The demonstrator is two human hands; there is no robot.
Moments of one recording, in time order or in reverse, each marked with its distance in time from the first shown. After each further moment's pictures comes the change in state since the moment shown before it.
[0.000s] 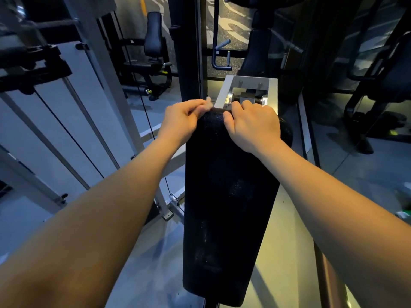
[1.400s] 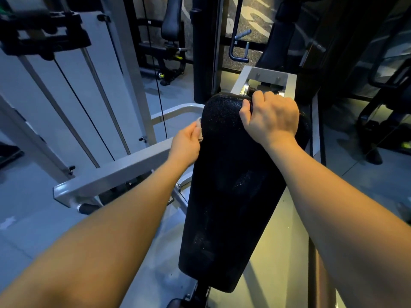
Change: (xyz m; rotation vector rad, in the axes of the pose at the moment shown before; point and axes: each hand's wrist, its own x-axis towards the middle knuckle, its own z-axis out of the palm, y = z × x) left_hand -0.083 -0.044 0.020 -0.122 -0.006 -0.369; right_hand -0.004 -0.008 0.011 -0.070 0.201 0.058
